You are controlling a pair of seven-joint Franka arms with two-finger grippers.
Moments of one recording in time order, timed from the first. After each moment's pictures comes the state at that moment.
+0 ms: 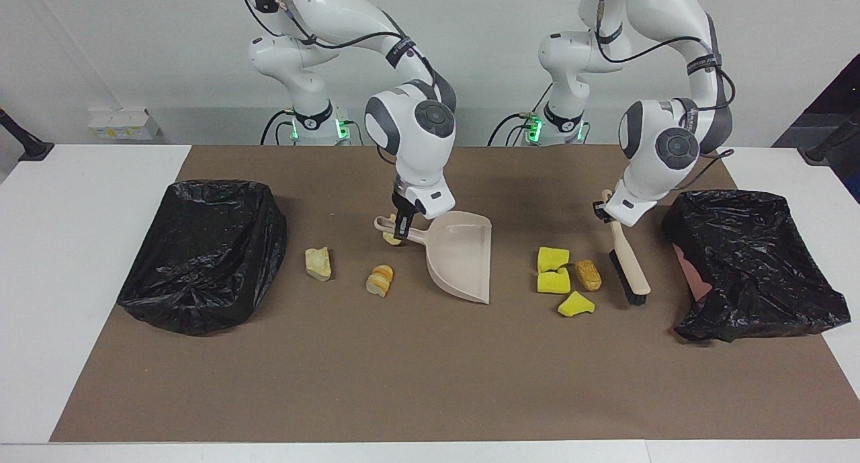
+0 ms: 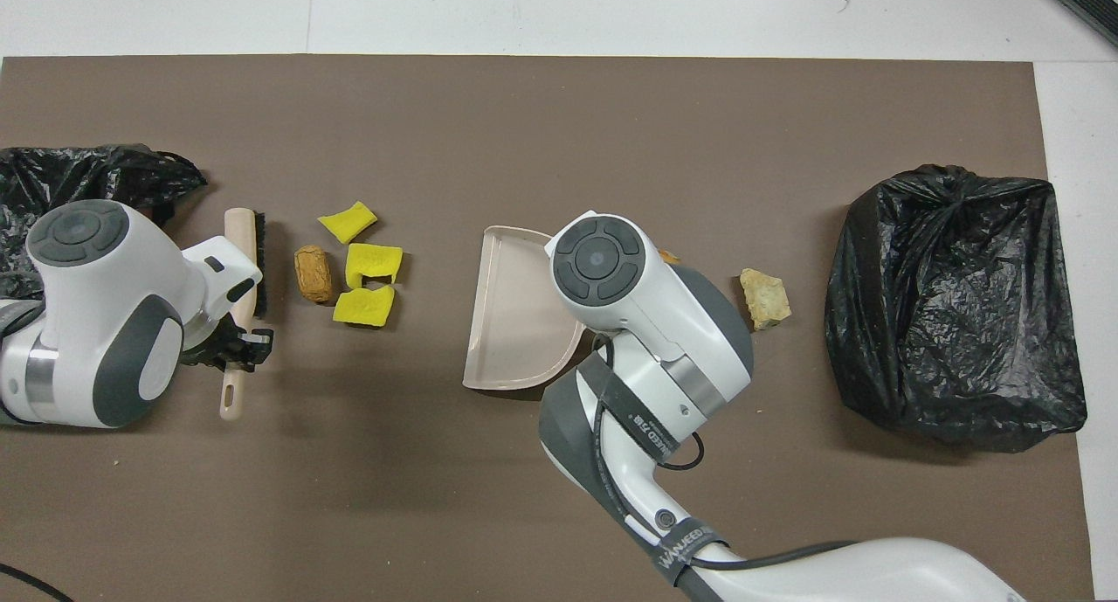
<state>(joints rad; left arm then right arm) -0.09 0.08 -0.04 -2.14 0.07 1.96 -0.14 0.45 0.34 0.13 -1.72 -0.23 1.91 -0.74</state>
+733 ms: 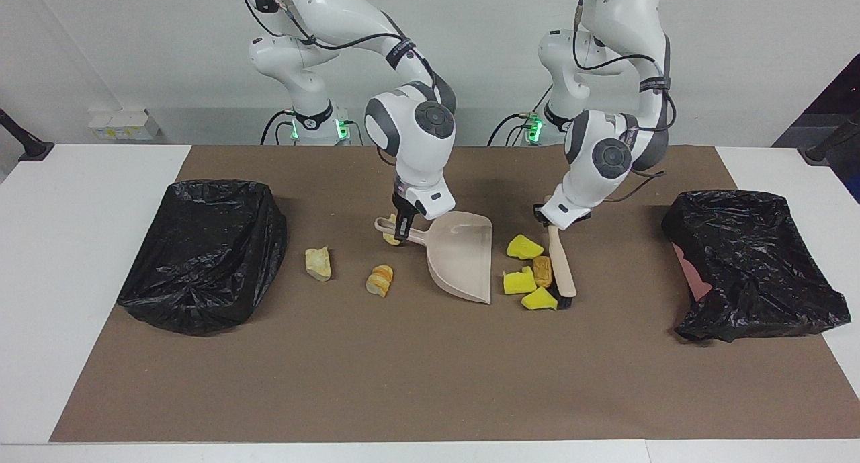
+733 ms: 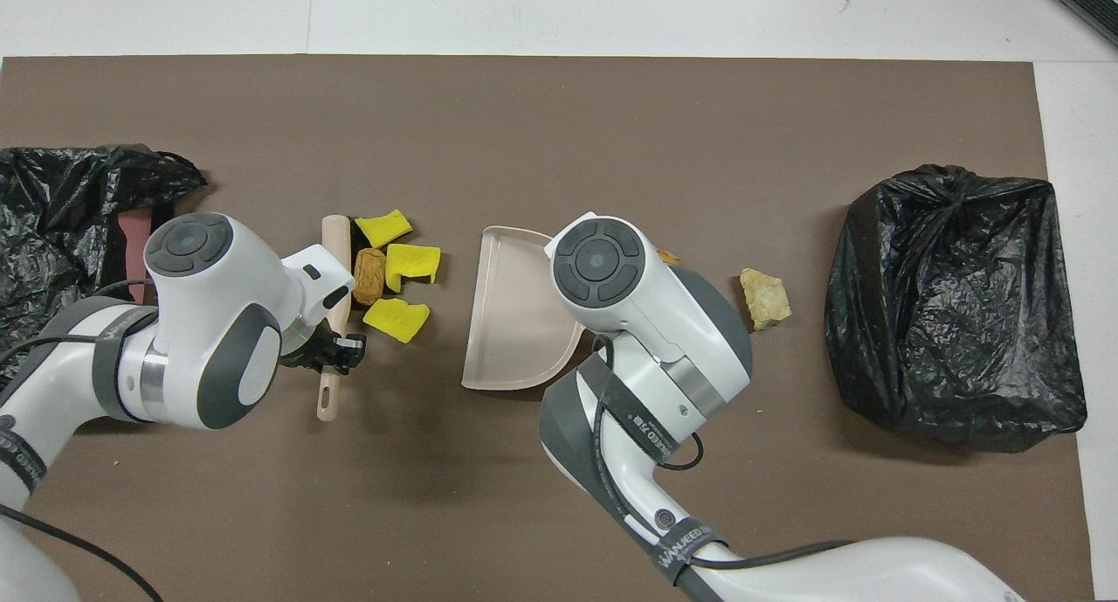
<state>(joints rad) -0.32 0.13 -0.05 -2.14 -0.11 2.03 -0.19 0.45 0.34 0.13 -1.73 -0.23 1.92 -0.74</state>
